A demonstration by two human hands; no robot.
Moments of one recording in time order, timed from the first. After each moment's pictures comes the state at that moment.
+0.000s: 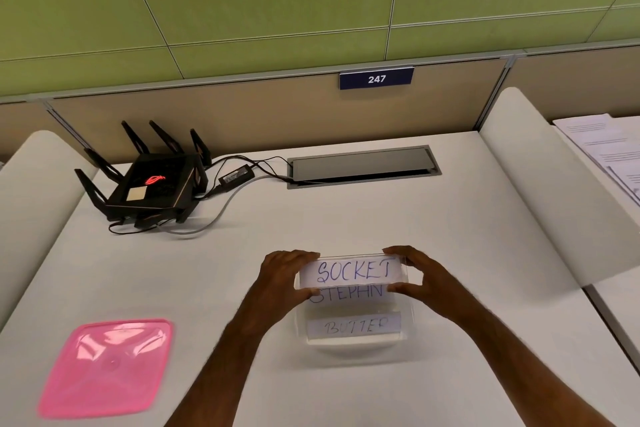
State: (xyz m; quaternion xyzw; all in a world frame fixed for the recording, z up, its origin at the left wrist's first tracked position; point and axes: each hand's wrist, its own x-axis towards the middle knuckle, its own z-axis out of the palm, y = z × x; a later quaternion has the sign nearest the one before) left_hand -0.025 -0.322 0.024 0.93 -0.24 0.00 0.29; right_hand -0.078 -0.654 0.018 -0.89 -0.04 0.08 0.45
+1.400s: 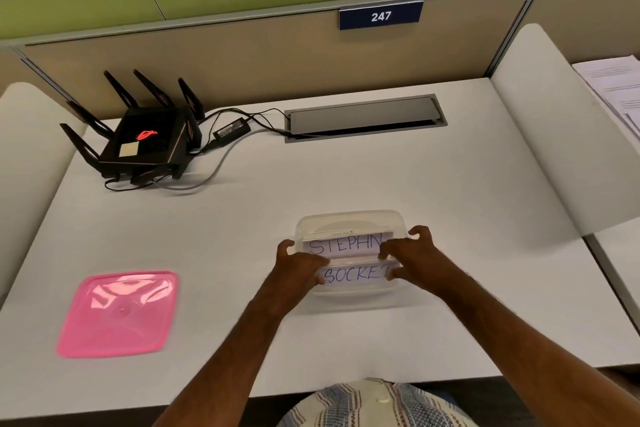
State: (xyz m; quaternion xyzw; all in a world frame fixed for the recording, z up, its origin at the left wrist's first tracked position) left_hand -0.066 -0.337 -0.039 0.94 -0.23 -0.13 0.22; right_hand -0.095 -0.643 -0.027 -0.97 -0.18 0.07 0.16
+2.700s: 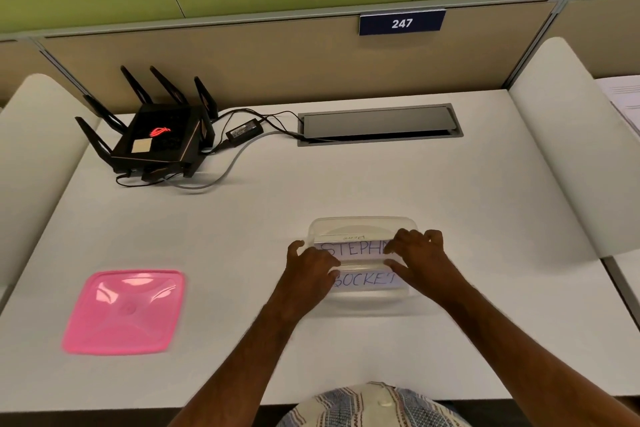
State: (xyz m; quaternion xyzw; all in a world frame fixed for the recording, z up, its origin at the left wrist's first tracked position) left_hand -0.069 -0.358 -0.047 0.94 -0.28 -0.02 0.18; right_hand -0.097 -0.634 -0.033 -0.99 -0.10 0.01 0.12
